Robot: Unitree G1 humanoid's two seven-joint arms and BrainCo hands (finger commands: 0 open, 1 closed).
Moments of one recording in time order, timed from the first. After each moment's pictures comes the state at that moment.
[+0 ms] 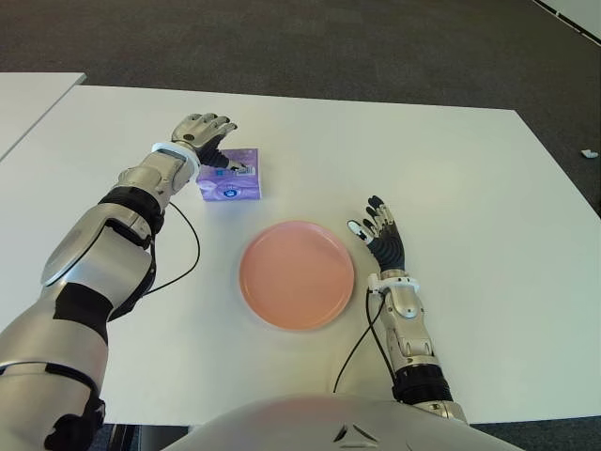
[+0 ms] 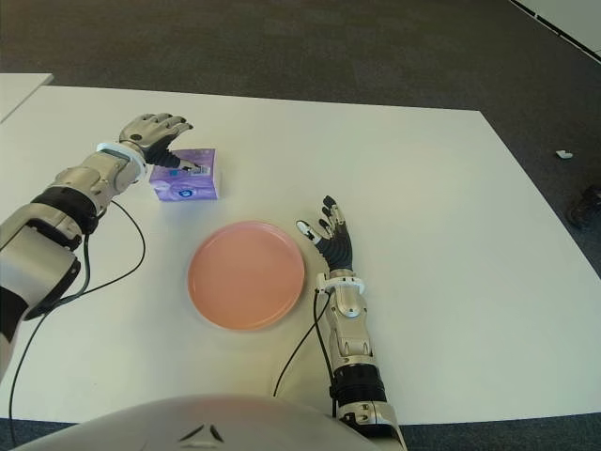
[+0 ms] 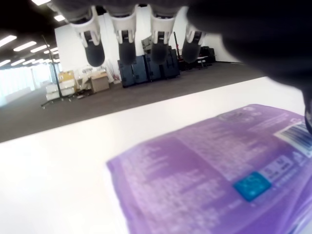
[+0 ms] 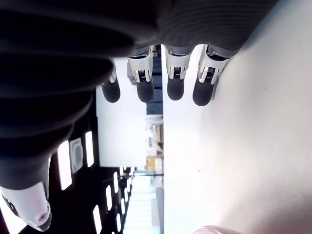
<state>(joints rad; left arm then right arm) -0.98 0.52 -0.62 1.22 0.85 -0.28 0.21 0.00 0.04 -0.01 0.27 -0.03 -0.21 -0.02</state>
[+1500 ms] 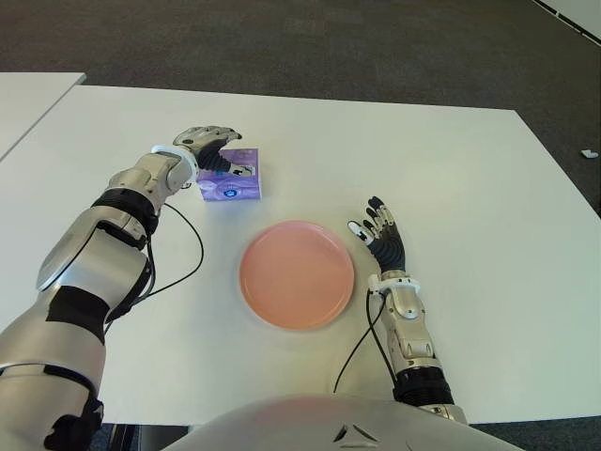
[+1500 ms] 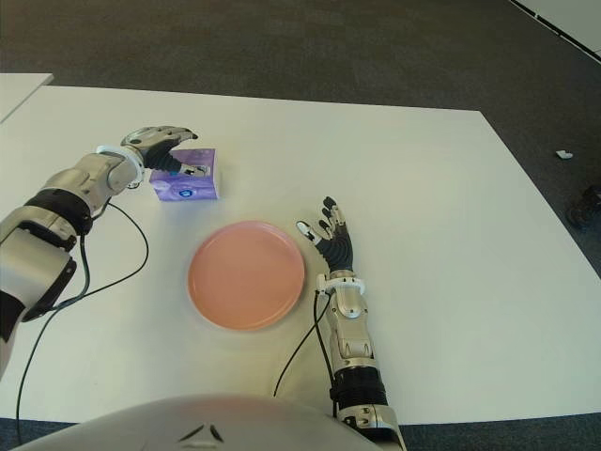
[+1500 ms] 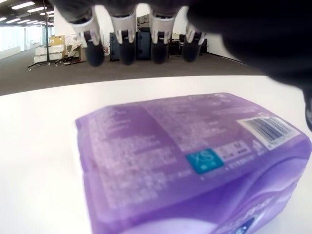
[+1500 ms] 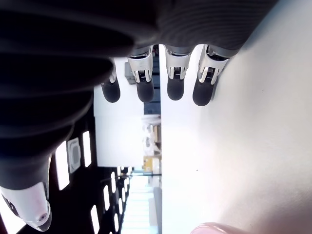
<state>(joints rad) -0.96 0.54 -0.57 1.21 0.75 -0.39 0.09 0.02 0.04 -0.01 0.23 -0.03 -0.18 -0.02</state>
